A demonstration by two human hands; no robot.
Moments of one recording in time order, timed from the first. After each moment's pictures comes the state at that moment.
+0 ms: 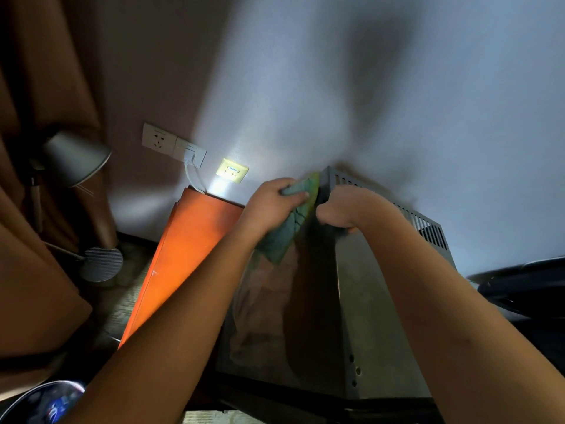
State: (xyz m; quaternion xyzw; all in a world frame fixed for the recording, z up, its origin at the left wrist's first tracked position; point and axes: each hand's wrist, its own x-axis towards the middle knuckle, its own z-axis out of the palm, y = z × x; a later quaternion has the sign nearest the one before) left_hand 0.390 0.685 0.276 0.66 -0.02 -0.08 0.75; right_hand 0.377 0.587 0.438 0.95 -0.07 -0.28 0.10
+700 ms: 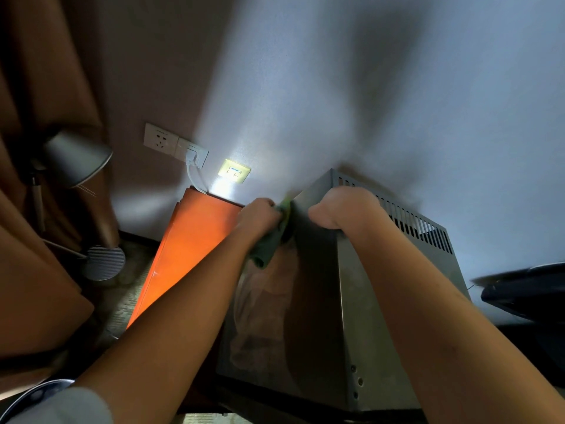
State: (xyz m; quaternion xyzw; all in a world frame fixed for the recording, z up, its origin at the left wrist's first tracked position) left_hand 0.414 0.678 0.234 0.83 0.06 -0.18 0.52; right_hand 0.377 0.603 0.430 0.94 -0.09 -0.25 0.20
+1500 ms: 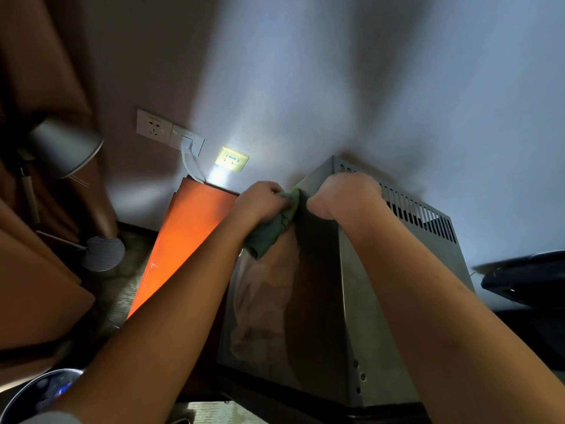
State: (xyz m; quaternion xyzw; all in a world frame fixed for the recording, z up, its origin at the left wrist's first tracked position) left_hand 0.423 0.681 0.235 0.81 0.01 -0.15 0.56; right_hand 0.375 0.615 0.433 0.93 -0.08 -0.24 0.26
